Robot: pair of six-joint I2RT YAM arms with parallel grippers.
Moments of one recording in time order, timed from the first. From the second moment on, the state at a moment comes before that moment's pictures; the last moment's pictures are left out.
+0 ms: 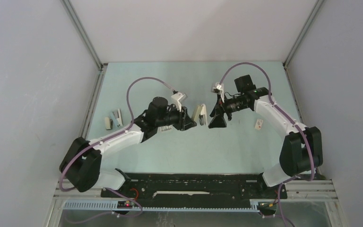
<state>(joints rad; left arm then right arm) -0.66 1.39 0.80 0.15 0.46 -0.32 0.31 1.56 1.23 -0.77 -1.02 -0.60</state>
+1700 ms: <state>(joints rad) -0.32 1.03 0.68 -0.13 0.16 -0.55 0.06 1.35 0.97 -0.56 -1.19 -0.47</state>
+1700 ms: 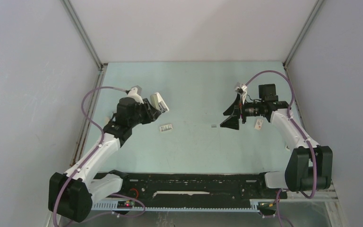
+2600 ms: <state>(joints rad) -0.20 1.21 0.91 -0.44 -0.06 -0.50 0.05 1.35 0.97 -0.56 -1.19 -0.47</state>
